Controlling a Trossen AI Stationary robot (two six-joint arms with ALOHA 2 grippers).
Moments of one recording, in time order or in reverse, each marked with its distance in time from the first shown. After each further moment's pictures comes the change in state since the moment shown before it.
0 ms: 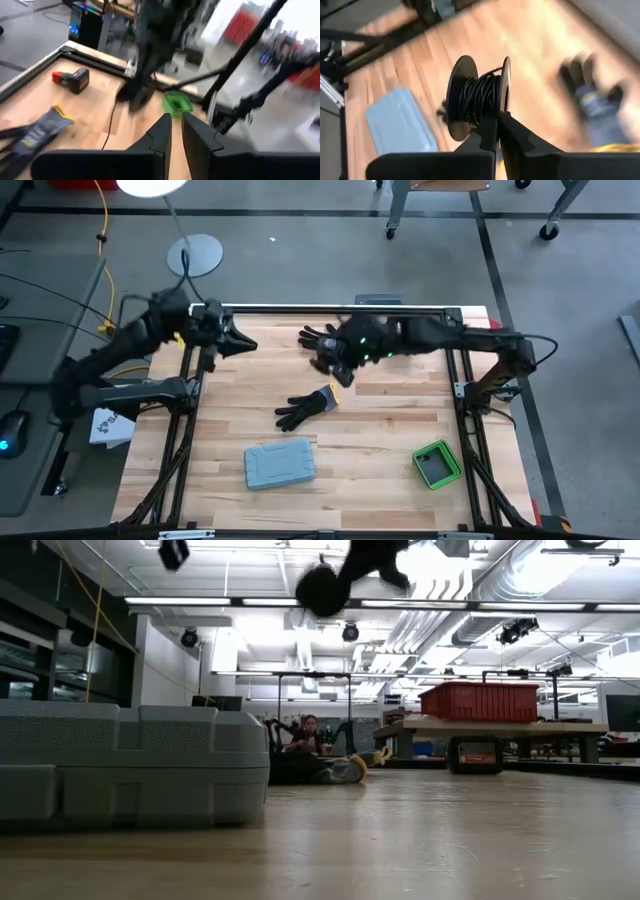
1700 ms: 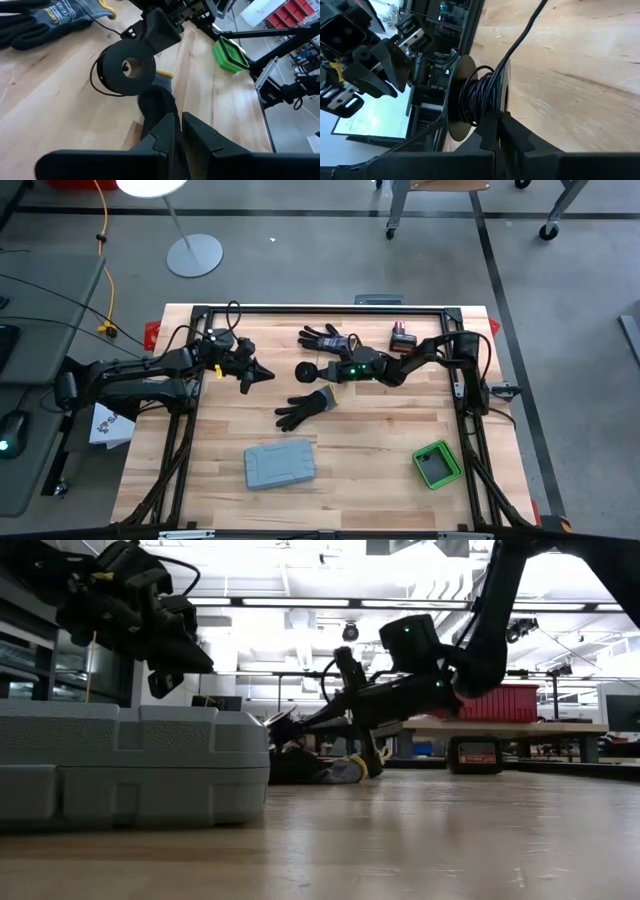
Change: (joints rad) left arm -0.070 0.081 -0.656 0.510 -0.144 -0.171; right arm -0.159 0.432 -0.901 1.803 -0.253 0.789
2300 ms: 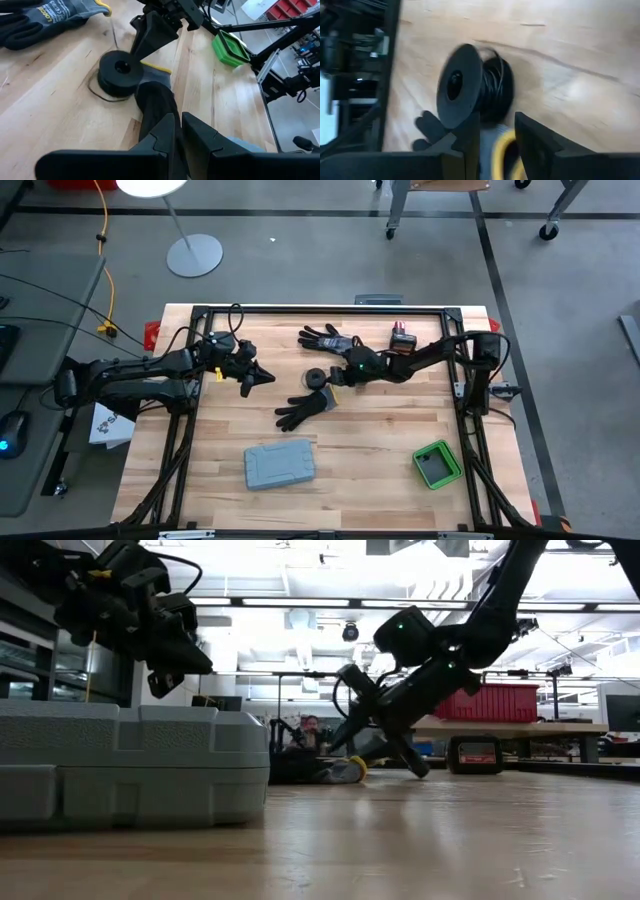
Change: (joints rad) left arm -0.042 0.002 0.000 -0.006 -0.032 0.019; right arm 0.003 -0.163 -0.001 -0.515 0.049 -0.046
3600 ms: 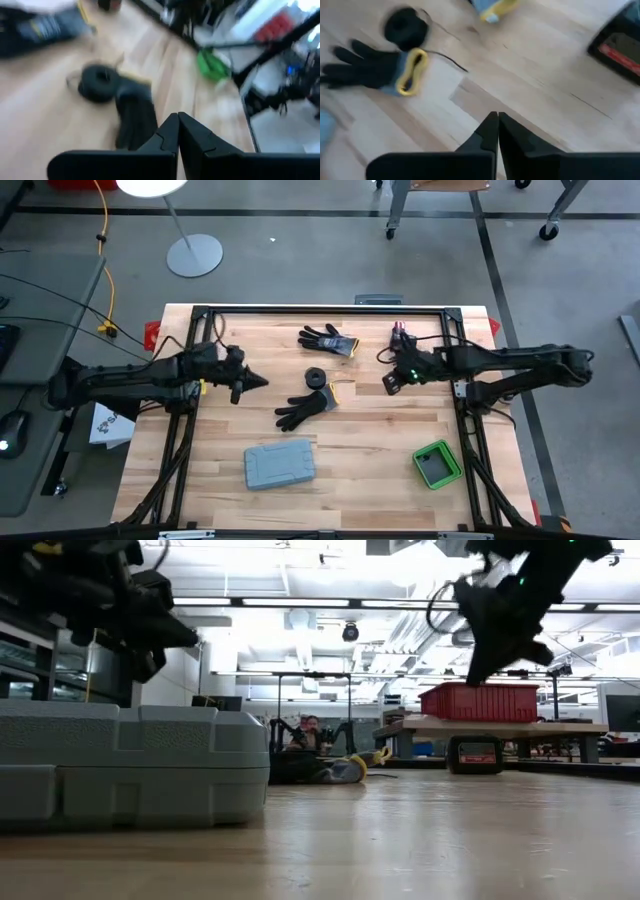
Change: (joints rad) left arm -0.156 -0.232 -0.045 -0.062 -0.154 -0.131; right arm 0.139 -0.795 -0.002 -1.160 0.382 -0.315
